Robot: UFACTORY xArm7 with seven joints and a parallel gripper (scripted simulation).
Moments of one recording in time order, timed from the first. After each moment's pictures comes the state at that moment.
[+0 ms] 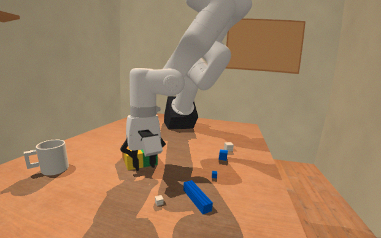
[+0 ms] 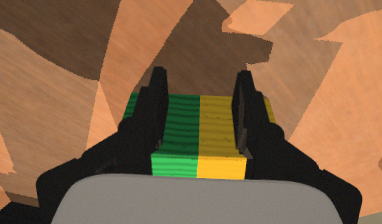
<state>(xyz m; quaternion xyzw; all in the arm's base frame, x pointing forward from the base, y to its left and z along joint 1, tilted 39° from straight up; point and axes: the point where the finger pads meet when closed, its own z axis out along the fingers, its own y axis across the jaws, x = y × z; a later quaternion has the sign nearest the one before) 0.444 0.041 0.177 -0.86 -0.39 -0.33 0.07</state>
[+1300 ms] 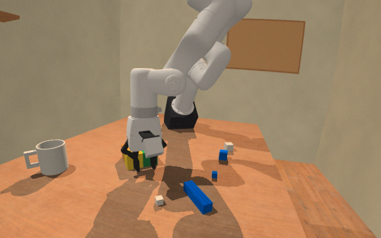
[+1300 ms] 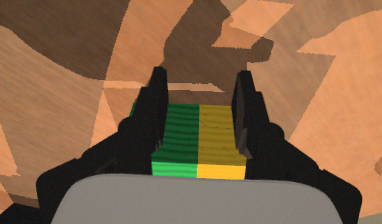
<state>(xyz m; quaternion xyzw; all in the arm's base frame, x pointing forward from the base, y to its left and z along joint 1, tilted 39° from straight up) 0.448 0.047 0.183 -0.86 -0.39 -0.33 0.07</state>
